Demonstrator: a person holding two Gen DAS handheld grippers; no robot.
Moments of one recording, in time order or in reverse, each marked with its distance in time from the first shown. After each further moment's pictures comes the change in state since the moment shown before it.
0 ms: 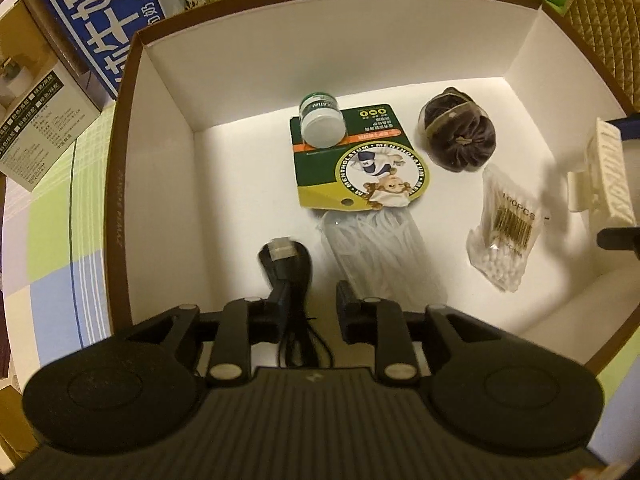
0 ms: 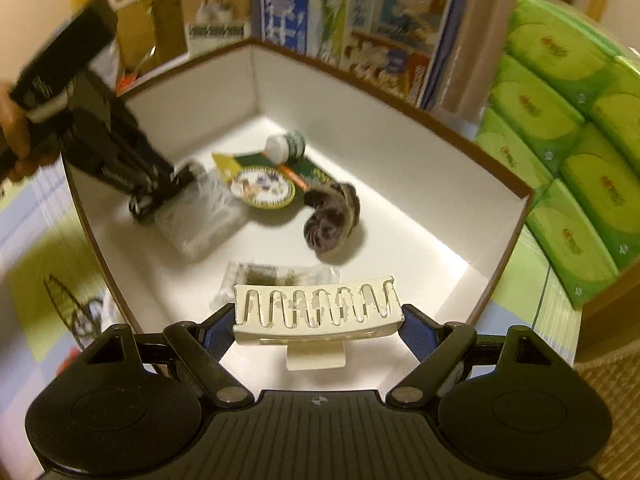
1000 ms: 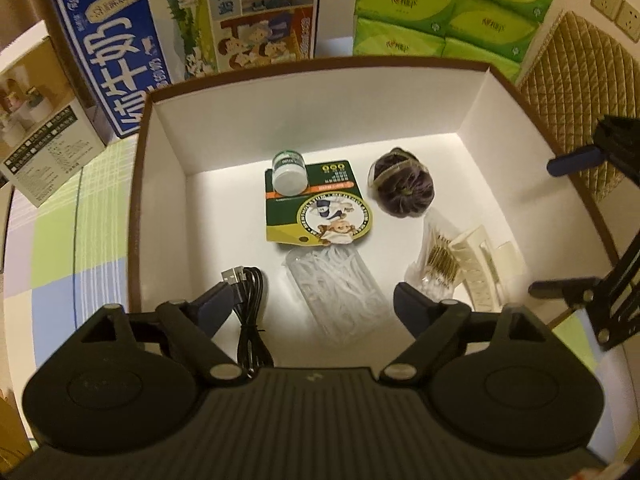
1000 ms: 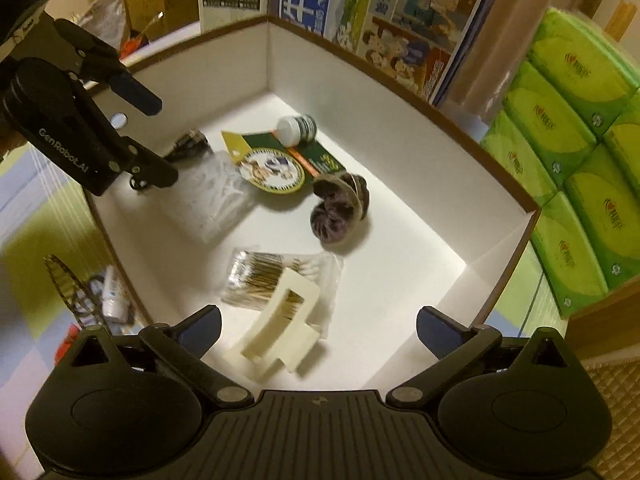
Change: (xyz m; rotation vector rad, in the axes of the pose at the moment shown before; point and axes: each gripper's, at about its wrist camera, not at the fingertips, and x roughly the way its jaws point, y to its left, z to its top) left arm -0.058 -0.013 -0.009 -0.052 -0.150 -0.058; right arm -0.003 0.018 0.012 -0.049 0.068 -0.042
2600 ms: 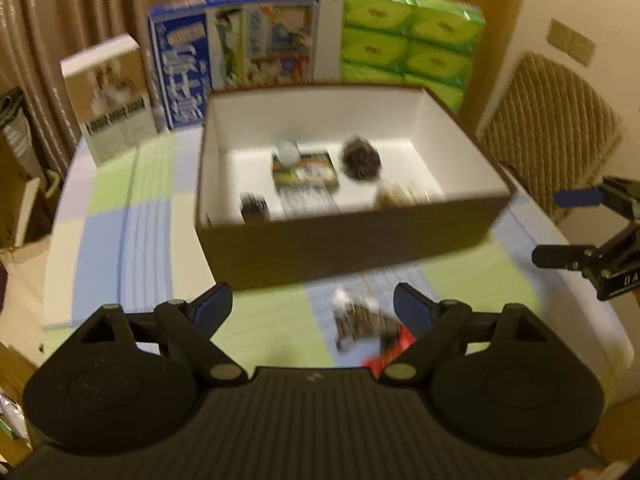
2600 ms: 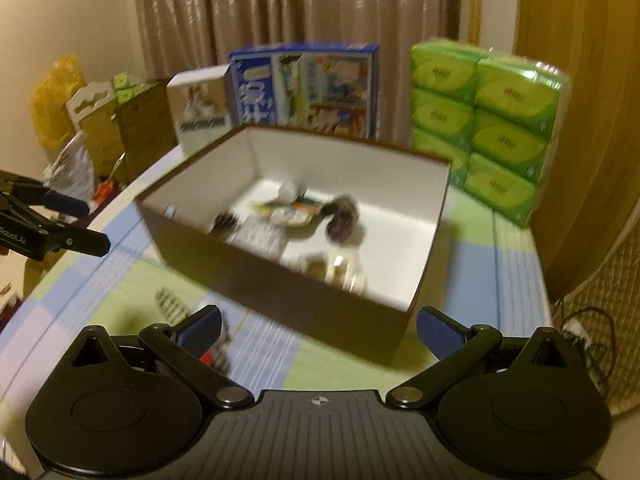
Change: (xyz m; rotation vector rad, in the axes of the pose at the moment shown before) left arm -0.133 -0.023 -0.143 -0.024 -0.168 -0.024; right arm -0.112 0.083 -0.105 0.364 -0.316 -0.049
